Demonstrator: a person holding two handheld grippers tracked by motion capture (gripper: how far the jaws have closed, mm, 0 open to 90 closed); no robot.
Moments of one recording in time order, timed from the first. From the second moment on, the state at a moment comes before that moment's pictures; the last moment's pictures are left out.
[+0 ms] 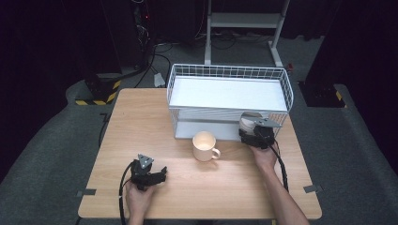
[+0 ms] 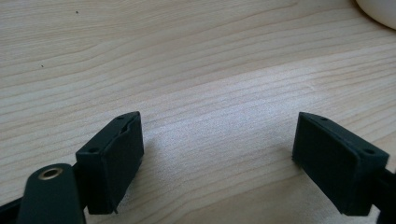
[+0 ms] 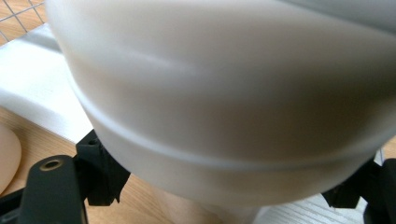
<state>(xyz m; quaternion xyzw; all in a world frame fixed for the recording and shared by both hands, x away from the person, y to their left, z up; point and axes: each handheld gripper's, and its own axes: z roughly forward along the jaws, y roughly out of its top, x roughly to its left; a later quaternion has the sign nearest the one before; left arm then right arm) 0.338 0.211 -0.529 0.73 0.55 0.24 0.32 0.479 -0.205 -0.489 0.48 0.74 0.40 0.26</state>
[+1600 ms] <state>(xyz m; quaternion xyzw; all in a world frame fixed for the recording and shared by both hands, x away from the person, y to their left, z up) 0.338 0.211 -0.529 0.73 0.55 0.24 0.32 0.442 -0.215 -0.495 0.51 0.73 0.38 0.25</state>
